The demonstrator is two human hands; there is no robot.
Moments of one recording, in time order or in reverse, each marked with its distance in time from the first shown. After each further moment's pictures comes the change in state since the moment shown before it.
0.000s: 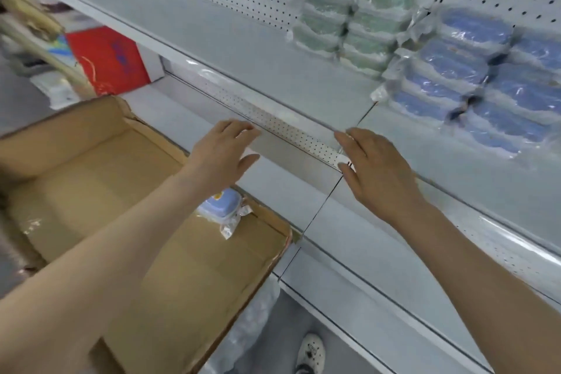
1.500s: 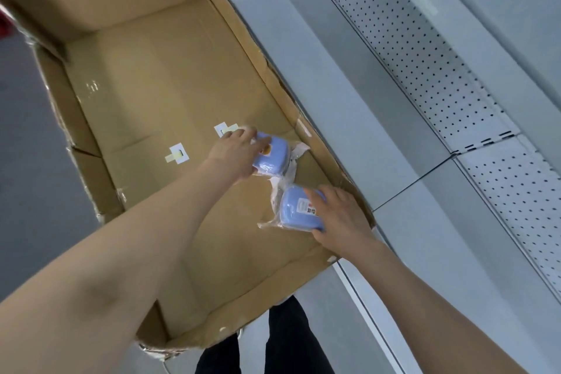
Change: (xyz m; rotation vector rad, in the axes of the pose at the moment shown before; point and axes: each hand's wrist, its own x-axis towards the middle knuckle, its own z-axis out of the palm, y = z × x) left_hand -0.145 -0.132 0.178 0.108 -0.830 -0.498; right_hand -0.018 -0.159 0.245 0.265 -0.817 -0.284
